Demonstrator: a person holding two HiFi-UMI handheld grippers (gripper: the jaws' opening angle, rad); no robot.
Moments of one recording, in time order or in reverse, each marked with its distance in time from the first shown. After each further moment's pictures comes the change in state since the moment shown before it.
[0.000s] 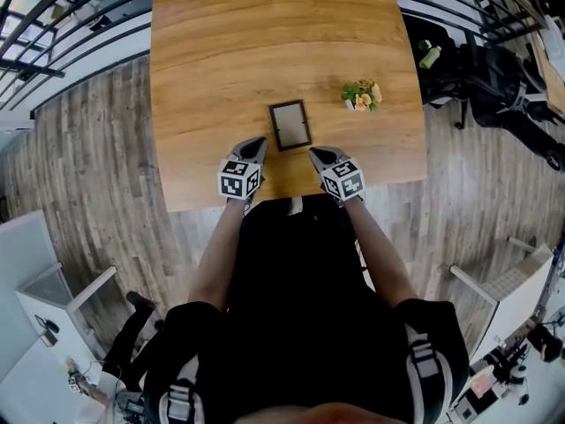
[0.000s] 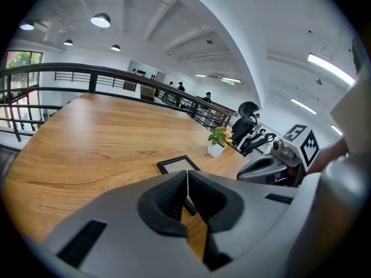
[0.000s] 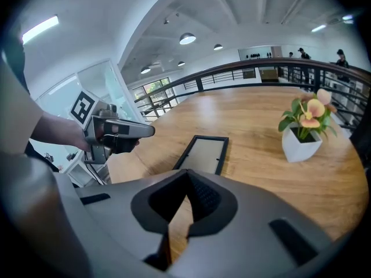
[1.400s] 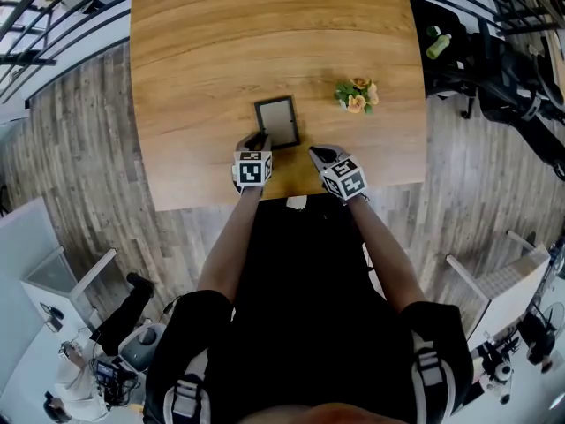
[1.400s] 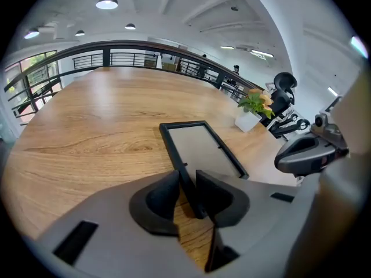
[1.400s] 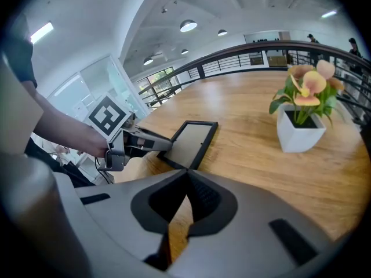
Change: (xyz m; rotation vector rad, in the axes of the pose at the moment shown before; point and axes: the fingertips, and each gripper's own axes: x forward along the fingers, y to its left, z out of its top) left arm 0.086 0.018 -0.069 -0.090 0.248 0.263; right arm 0.001 -0.044 -0.025 -0.006 0.115 0.089
